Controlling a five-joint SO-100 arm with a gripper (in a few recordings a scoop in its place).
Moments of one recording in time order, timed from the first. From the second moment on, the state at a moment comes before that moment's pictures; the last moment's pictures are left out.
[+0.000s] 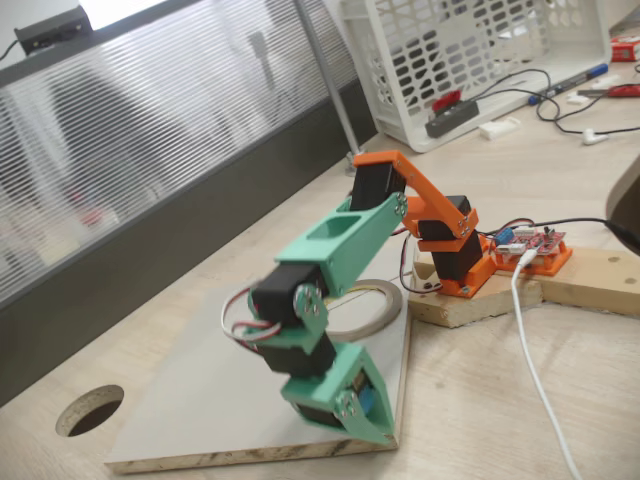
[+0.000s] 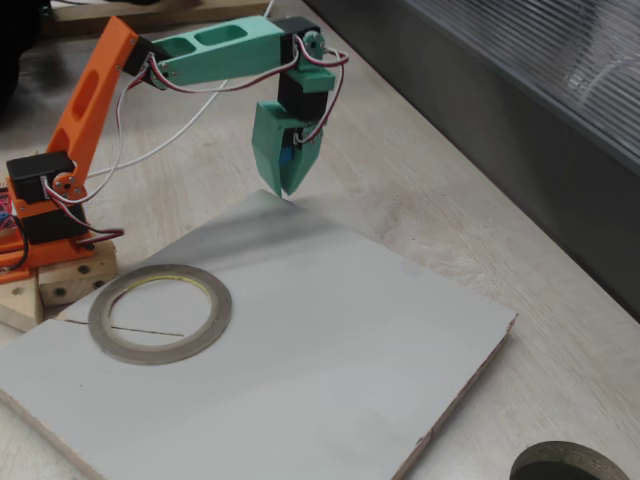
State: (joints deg) arm -62.5 53.8 52.1 100.5 100.6
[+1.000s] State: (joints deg) arm -22.1 90.4 78.0 100.0 100.1
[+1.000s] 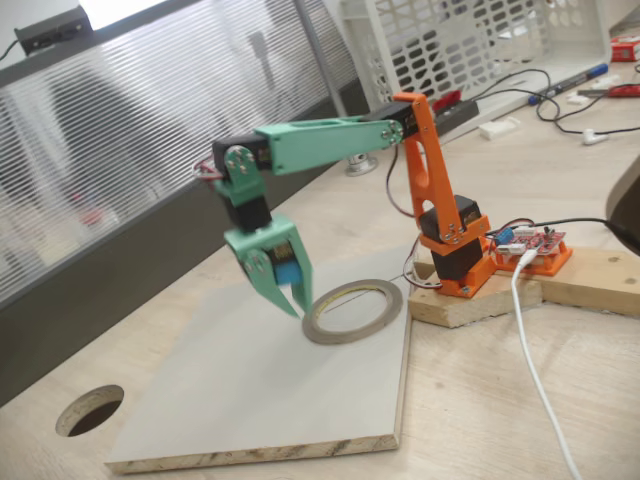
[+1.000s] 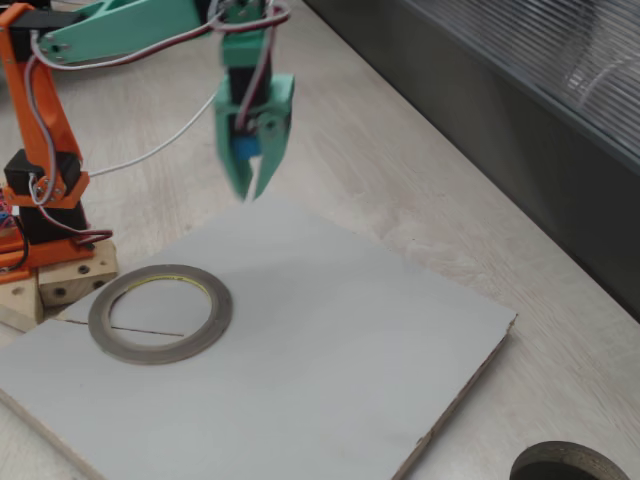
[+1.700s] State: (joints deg) arm 6.2 109.8 117.5 80.2 100.3
